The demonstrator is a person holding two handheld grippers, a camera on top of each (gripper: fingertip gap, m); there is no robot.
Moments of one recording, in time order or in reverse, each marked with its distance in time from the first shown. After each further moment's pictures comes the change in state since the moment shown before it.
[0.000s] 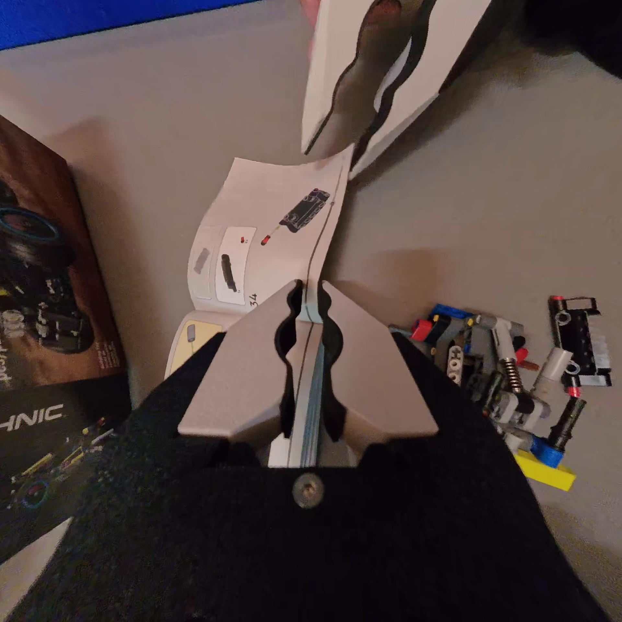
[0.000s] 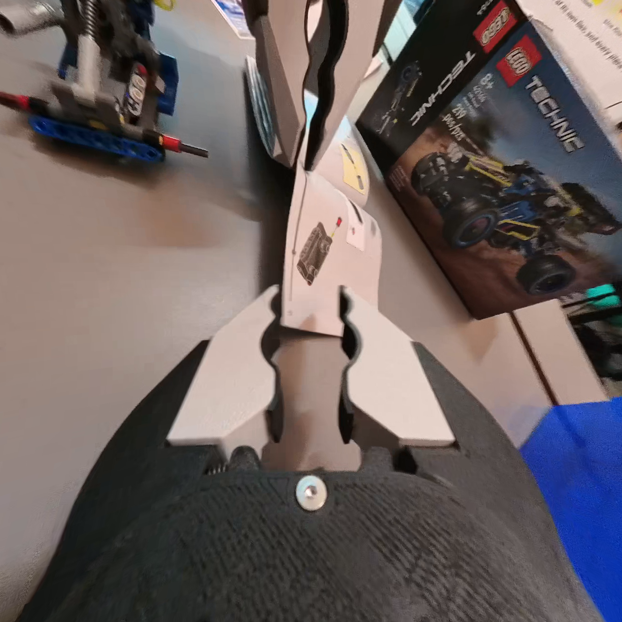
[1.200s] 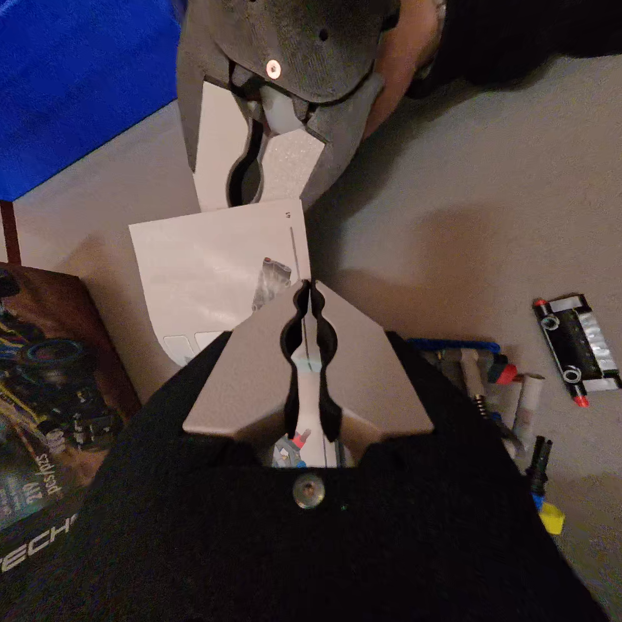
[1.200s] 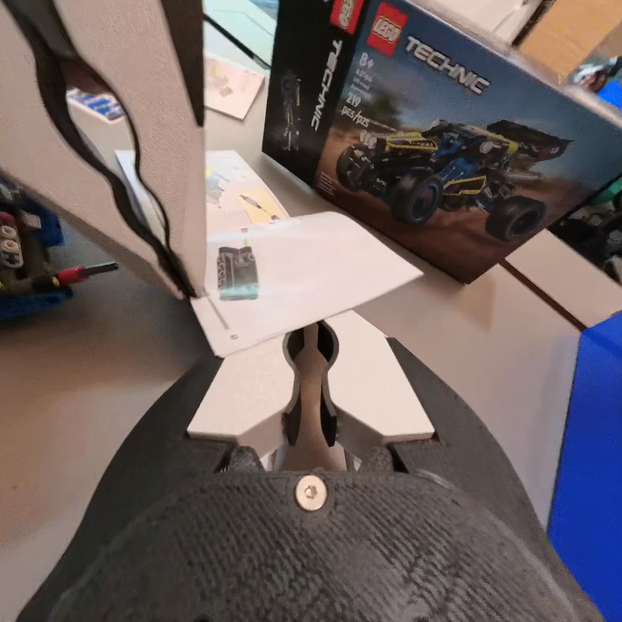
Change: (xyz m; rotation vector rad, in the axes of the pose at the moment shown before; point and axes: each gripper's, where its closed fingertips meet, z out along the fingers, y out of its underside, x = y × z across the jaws) left arm 0.032 -0.035 0.014 -0.002 0.008 0.280; right arm 0.032 -0.014 0.031 0.017 0.231 0.359
